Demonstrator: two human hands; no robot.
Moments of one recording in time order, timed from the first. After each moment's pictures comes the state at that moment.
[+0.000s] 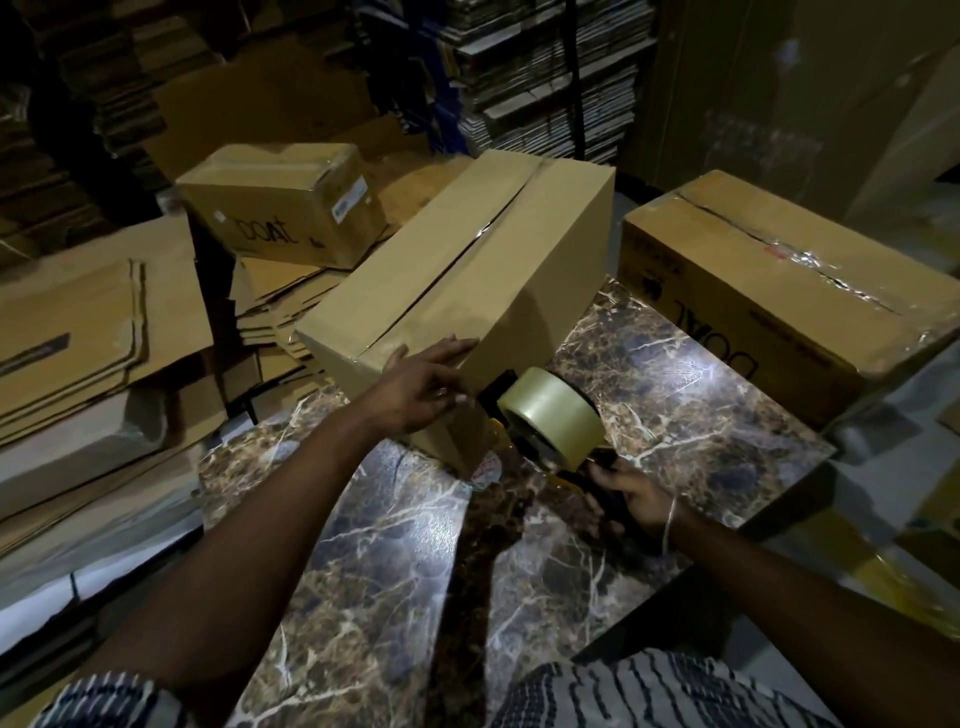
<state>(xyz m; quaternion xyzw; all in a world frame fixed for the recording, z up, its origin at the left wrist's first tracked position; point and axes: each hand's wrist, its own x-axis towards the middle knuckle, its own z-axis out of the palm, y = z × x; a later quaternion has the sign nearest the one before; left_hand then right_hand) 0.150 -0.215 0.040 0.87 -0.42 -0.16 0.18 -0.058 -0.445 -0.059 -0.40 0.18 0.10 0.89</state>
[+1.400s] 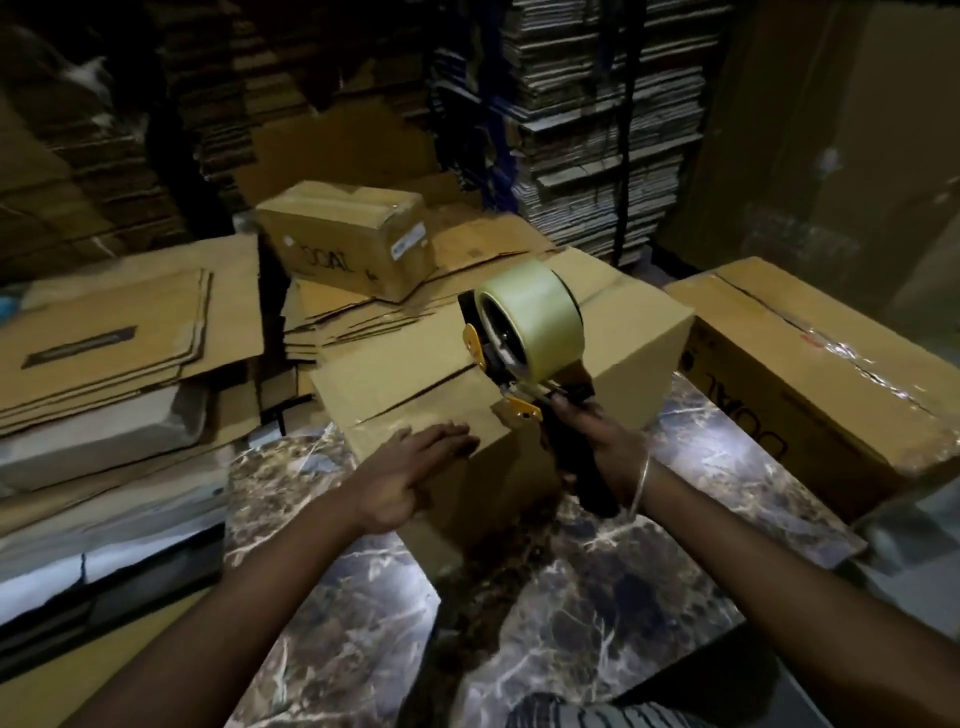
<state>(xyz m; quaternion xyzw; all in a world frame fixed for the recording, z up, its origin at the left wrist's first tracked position) 0.096 -0.133 0.030 0.87 -0.48 -0.06 0.13 0.018 -0.410 0.045 -0.56 0.04 0.08 0.83</state>
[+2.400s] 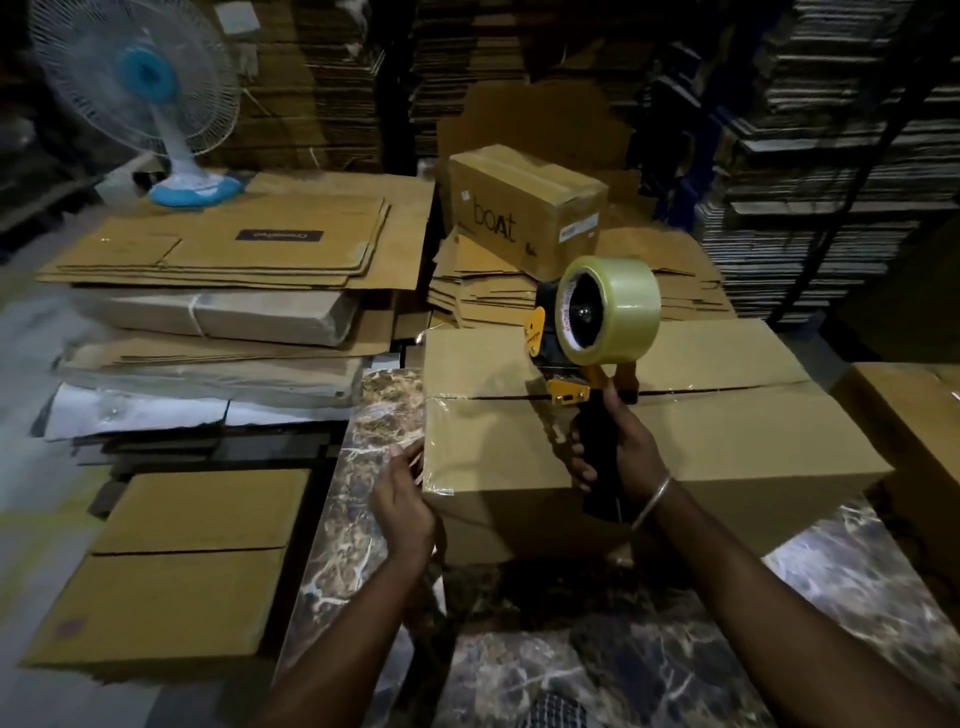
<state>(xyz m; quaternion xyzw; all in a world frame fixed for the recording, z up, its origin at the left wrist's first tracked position) -0.001 -0.077 -0.029 0.62 0.25 0.28 0.69 0.044 -0.288 0.059 -0.57 0.03 0.21 0.79</state>
